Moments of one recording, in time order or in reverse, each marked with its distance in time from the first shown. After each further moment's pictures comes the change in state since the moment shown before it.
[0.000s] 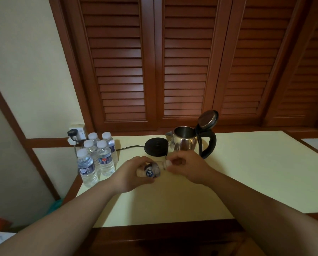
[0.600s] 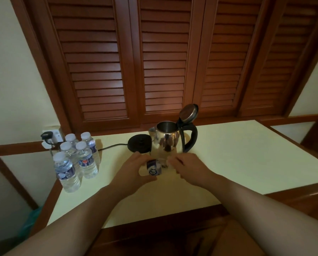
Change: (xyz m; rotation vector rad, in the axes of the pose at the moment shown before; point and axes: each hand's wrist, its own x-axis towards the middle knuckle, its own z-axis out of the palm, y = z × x) left_hand 0.014 0.032 0.043 0.003 0.060 0.113; right_hand -0.045 0.005 -0.016 -0.192 0.127 0.189
